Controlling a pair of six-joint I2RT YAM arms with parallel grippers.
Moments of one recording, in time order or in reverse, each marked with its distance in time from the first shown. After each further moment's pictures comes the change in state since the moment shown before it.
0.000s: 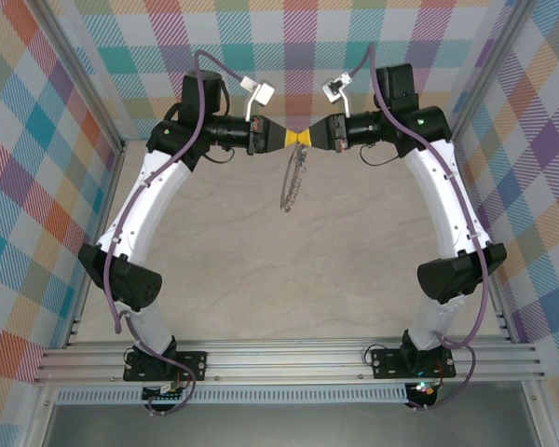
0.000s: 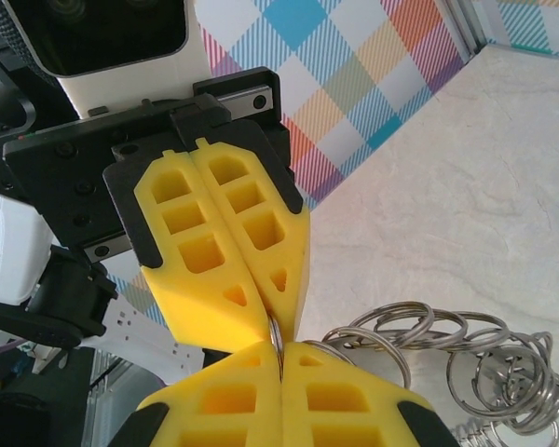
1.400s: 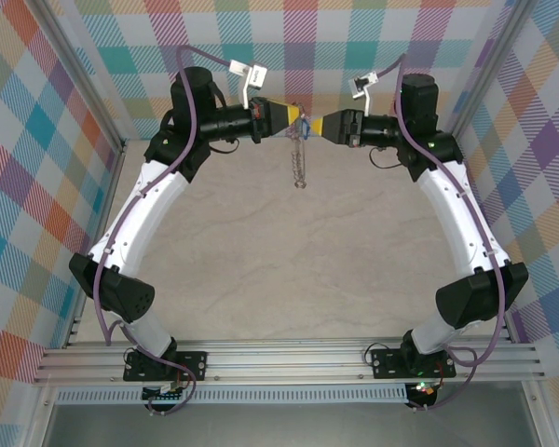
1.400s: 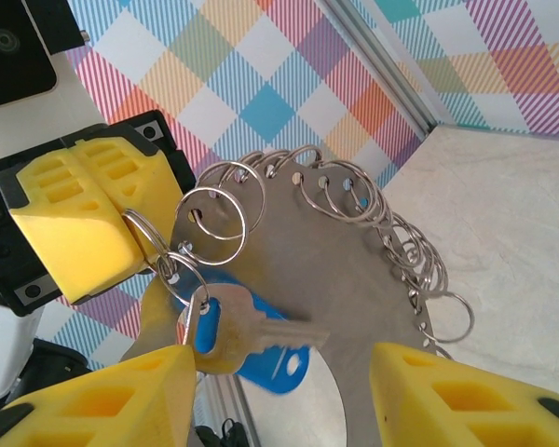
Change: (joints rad) left arm -0.028 -0.089 -0.114 0.359 -0.199 -0.161; right arm -0.071 -0.206 -0.414 0.536 0.042 0.339
